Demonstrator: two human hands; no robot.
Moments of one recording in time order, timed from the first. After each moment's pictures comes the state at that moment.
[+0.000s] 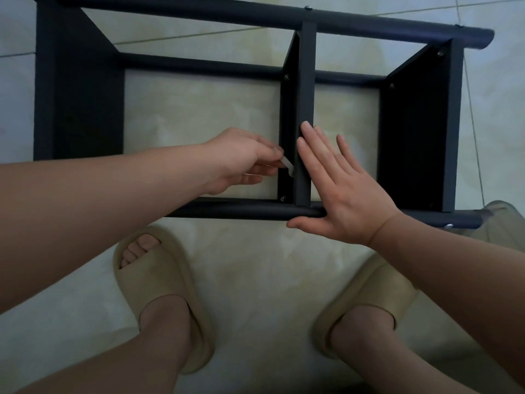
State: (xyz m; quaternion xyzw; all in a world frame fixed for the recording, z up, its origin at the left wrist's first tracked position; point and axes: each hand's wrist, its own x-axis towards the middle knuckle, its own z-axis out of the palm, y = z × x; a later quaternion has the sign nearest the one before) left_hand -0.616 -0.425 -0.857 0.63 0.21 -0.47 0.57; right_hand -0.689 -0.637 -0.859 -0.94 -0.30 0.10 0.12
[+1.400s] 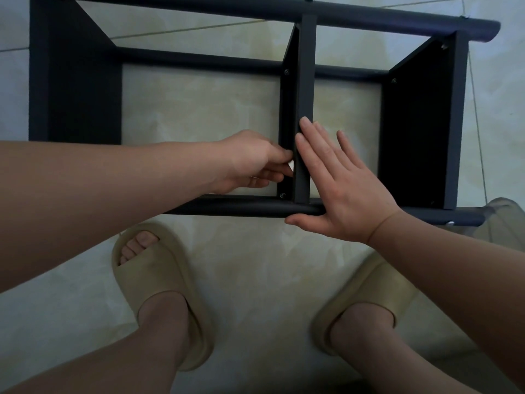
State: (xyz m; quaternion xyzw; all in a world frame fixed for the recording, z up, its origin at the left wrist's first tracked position) left_hand -0.621 -0.438 -0.860 0.64 0.15 -0.52 0.55; right_hand -0.689 -0.637 -0.858 -0.95 -0.29 0.10 0.11
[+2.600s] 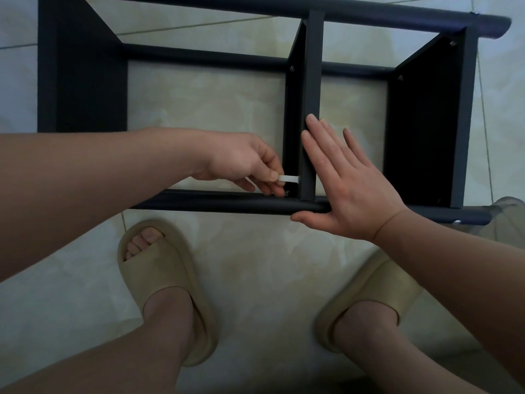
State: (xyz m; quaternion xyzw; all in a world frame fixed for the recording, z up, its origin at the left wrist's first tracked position) left_hand -0.608 -0.409 -0.853 0.67 -0.06 -0.62 0.41; right_hand -0.689 -0.637 -0.859 -0.95 -0.29 0.10 0.10
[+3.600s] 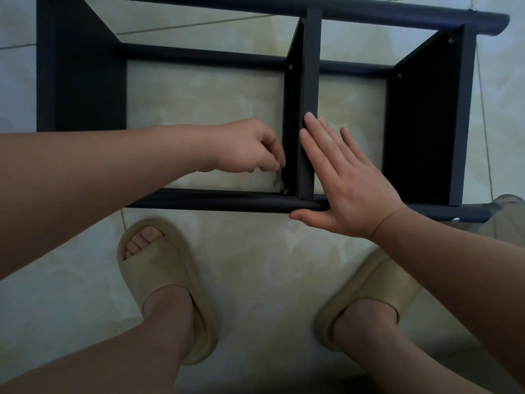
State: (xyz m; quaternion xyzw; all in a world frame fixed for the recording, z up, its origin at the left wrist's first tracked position) left_hand -0.602 -0.418 -0.856 0.77 -0.08 -0.50 0.39; right_hand -0.689 -0.637 -0.860 -0.95 -0.29 0.10 0.11
